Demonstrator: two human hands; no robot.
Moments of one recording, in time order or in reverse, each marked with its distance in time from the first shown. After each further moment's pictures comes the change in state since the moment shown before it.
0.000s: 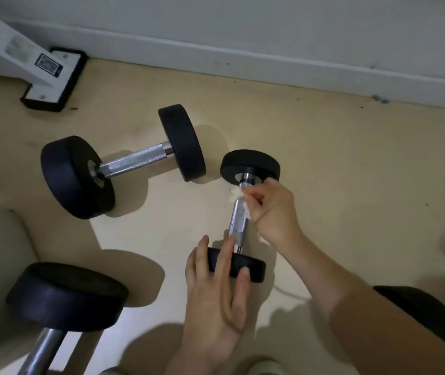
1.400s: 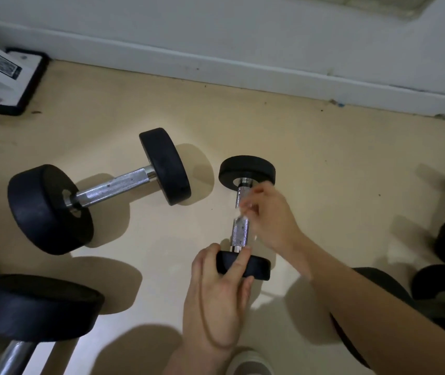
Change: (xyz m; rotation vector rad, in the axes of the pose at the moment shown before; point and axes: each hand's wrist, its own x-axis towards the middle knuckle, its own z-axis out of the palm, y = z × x) left_hand -0.003 0.022 0.015 0.191 -0.013 0.280; right_hand -0.021 0.022 -0.038 -0.132 -0.120 0.001
